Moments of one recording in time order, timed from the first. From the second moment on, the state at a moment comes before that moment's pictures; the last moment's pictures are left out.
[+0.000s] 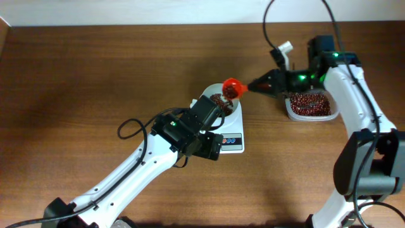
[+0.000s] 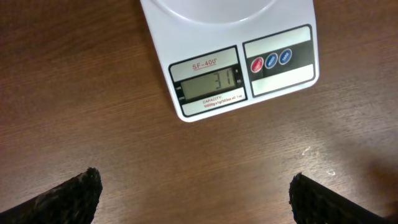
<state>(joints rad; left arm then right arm) -0.68 1.48 1.19 -1.00 -0.06 -0.41 0.02 1.92 1.57 -1.03 -1.23 -0.05</state>
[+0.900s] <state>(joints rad) -0.68 1.48 1.19 -1.00 -0.06 -0.41 0.23 1.92 1.82 -1.09 -0.63 -0.09</state>
